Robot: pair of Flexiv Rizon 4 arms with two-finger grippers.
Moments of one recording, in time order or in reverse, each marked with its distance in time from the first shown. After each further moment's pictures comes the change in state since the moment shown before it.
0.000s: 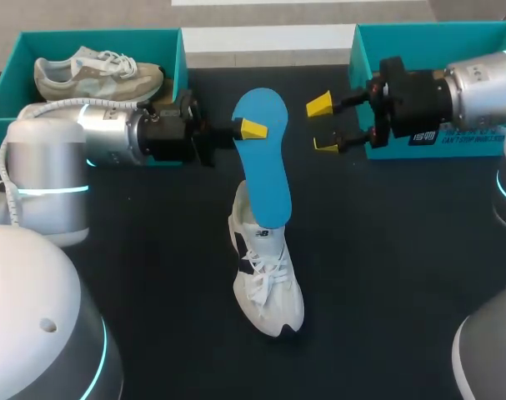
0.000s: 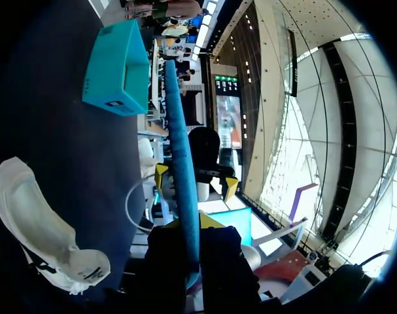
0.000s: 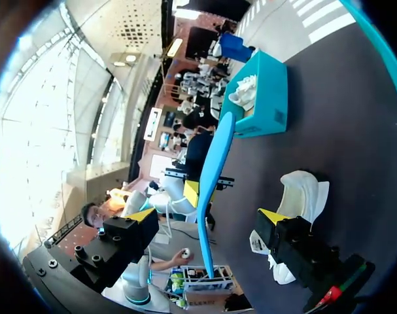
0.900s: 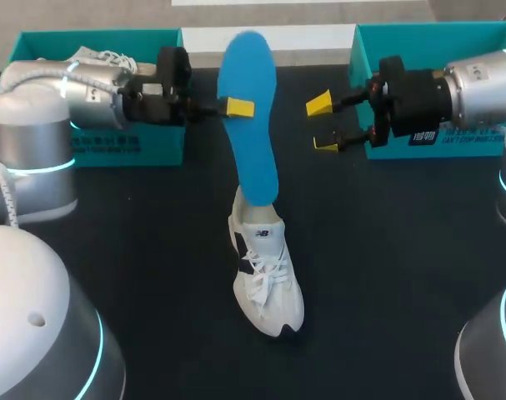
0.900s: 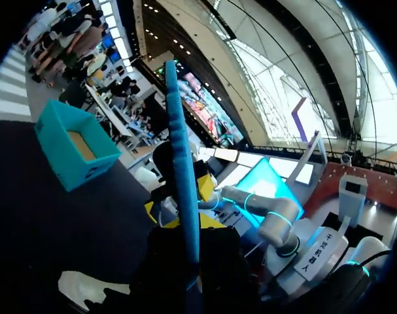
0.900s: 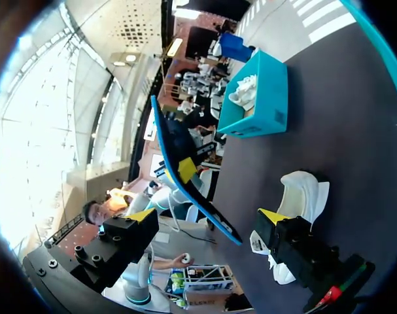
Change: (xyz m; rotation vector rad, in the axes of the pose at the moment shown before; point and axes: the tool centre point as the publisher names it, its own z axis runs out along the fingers) left arm 0.031 -0.022 -0.022 -0.078 -0.035 0.689; right arm 0.000 0.001 0.000 0.002 0.000 0.000
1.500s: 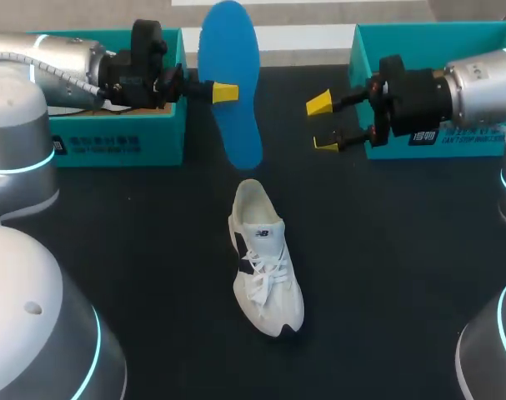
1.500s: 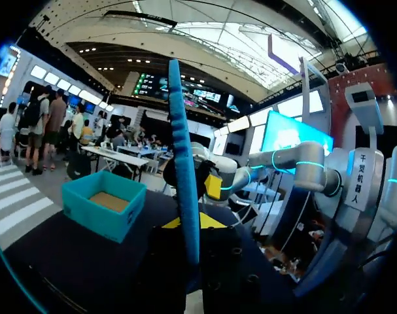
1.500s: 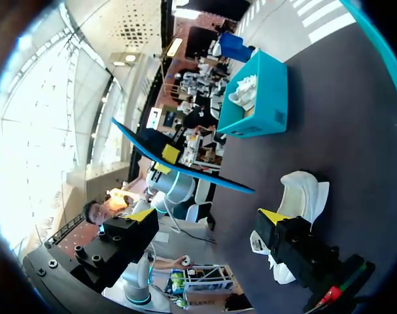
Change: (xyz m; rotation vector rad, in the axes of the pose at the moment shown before) left arm 0.002 -0.022 -0.021 -0.059 -0.187 0.562; right arm 0.001 0.000 0.000 0.000 -0.002 0.000
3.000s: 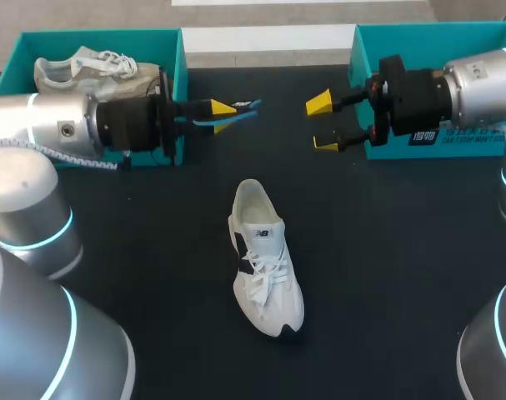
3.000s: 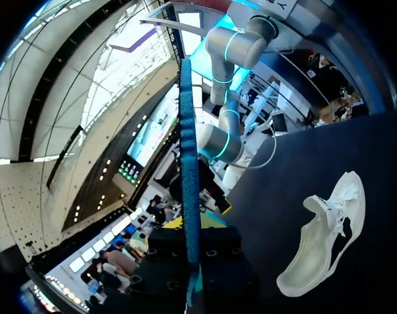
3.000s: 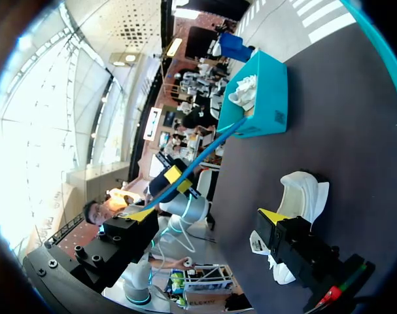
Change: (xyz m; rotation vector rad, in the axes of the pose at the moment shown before) left arm 0.008 0.024 0.000 0.047 -0.200 1.196; right arm 0.000 0.001 0.001 0.001 0.000 0.001
